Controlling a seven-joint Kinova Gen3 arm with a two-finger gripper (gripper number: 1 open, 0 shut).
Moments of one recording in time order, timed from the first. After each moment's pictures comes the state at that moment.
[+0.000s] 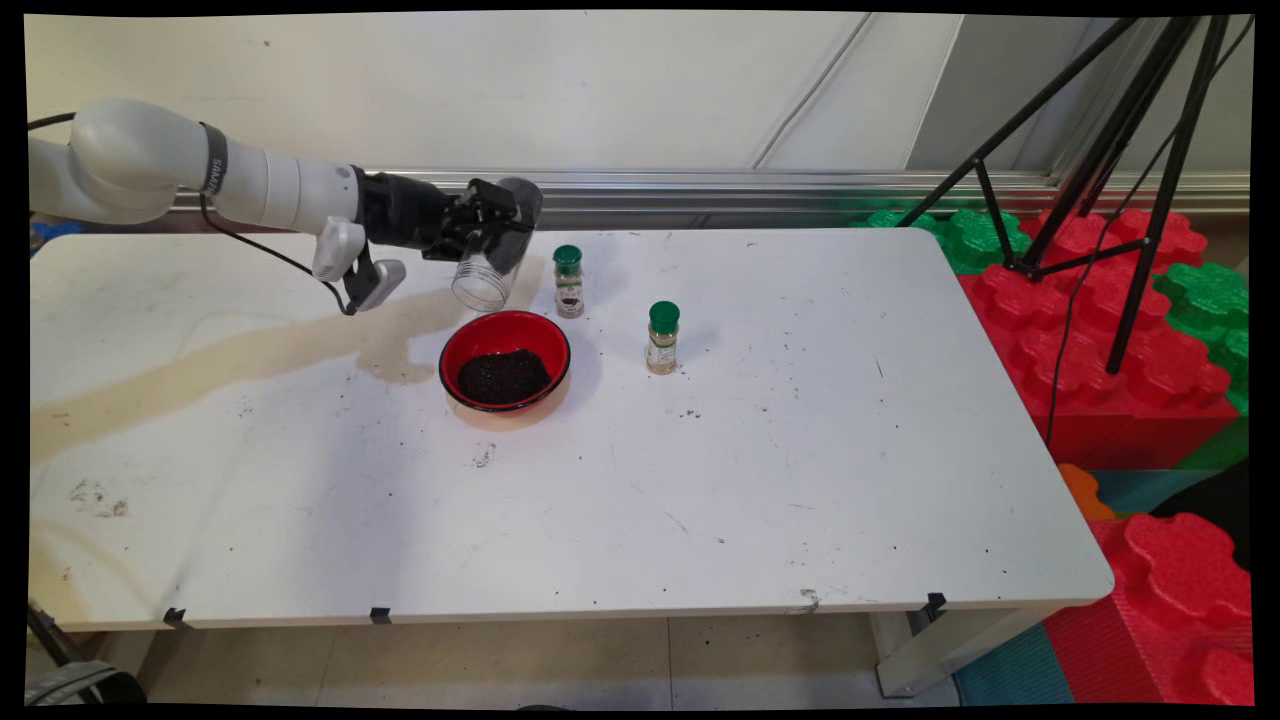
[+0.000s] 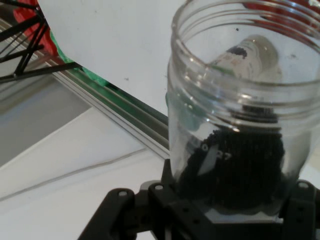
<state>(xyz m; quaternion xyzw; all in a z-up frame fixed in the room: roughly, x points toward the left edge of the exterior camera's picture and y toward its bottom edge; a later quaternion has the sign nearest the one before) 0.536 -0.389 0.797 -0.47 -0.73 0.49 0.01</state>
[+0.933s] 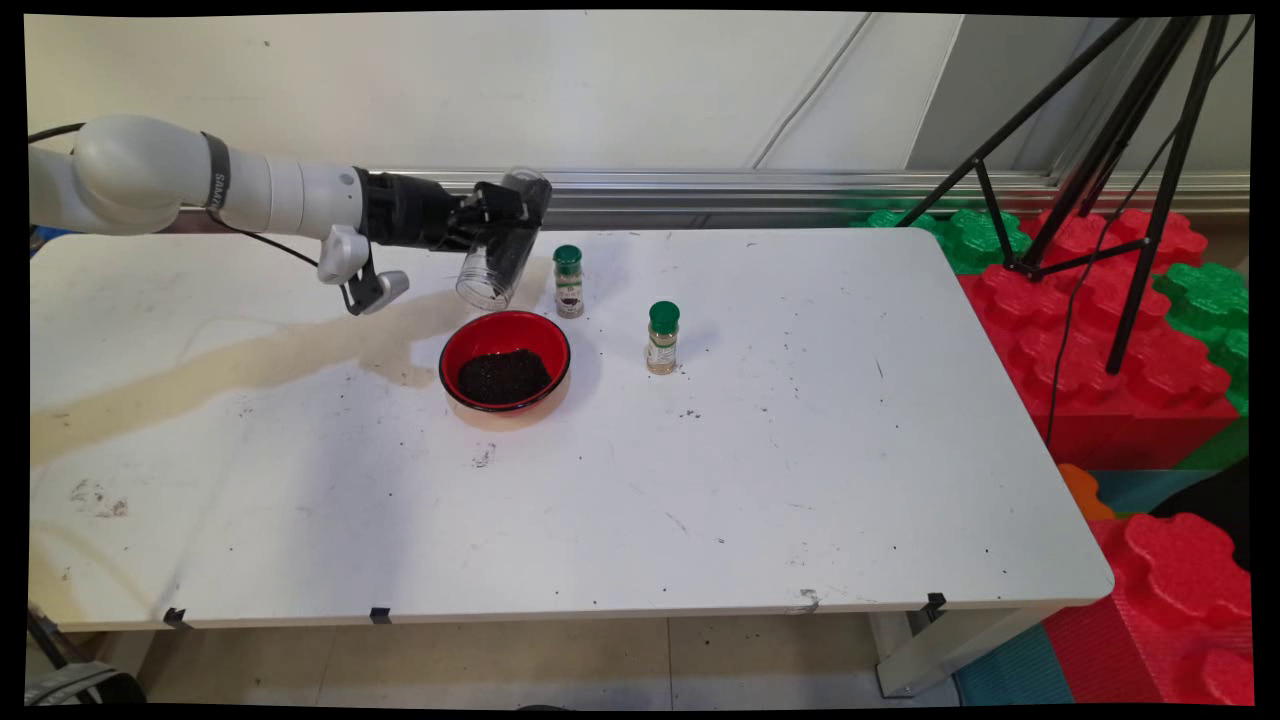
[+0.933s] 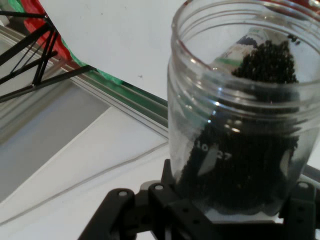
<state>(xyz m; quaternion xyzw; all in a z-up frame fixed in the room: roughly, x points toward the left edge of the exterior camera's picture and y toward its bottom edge) 0.528 -0.384 0.795 -0.51 -0.69 0.51 -0.03</state>
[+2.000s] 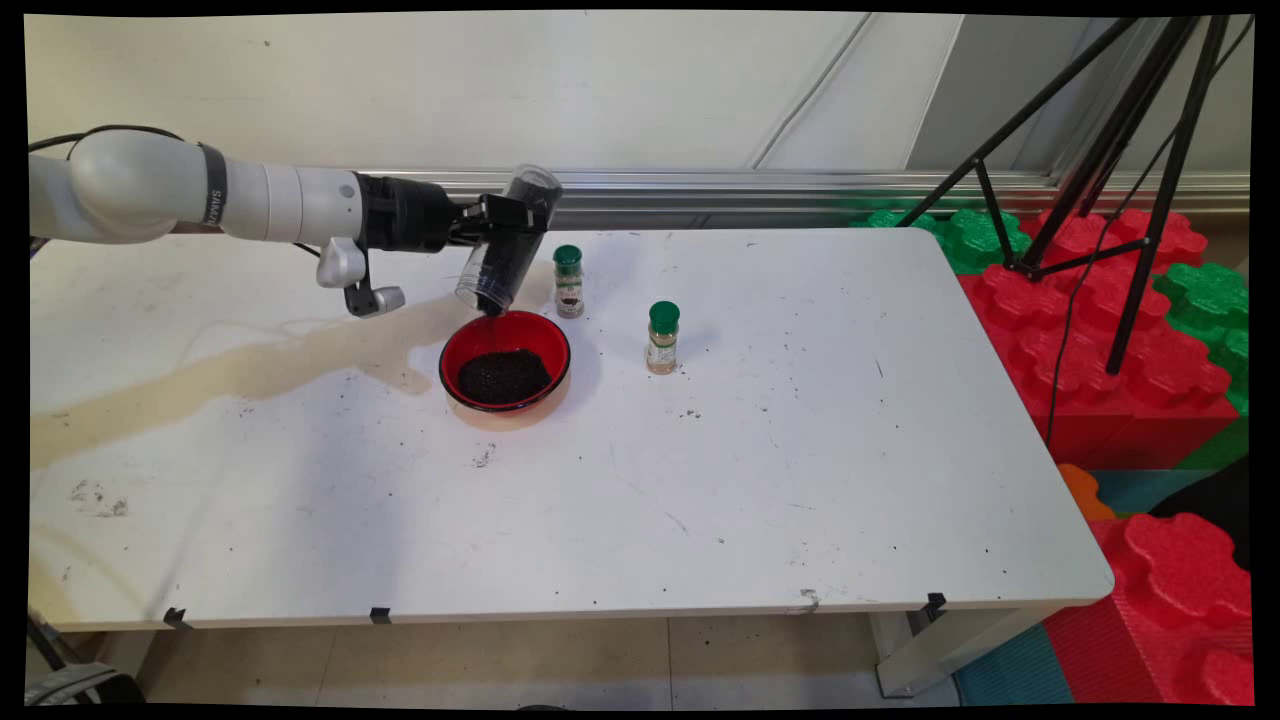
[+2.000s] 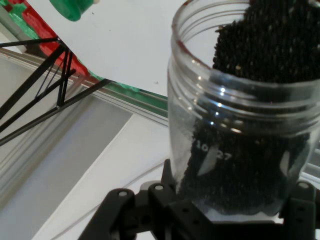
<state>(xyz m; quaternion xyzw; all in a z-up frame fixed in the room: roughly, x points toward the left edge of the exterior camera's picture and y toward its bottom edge) 0.522 -0.375 0.794 -0.57 -0.63 0.52 -0.07</state>
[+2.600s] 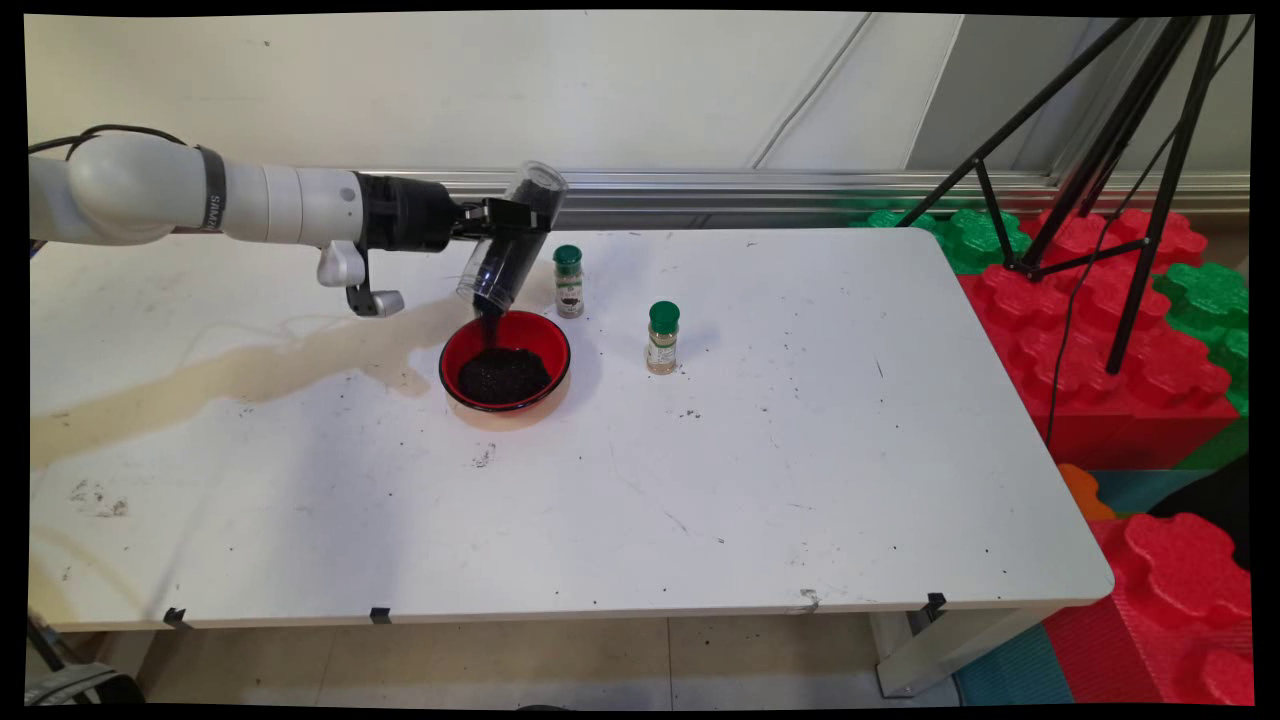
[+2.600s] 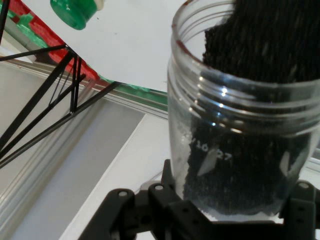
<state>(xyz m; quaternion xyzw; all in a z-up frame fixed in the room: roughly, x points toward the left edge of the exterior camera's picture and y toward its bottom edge) 0.518 -0.372 0.795 -0.59 -0.60 0.53 -0.09</state>
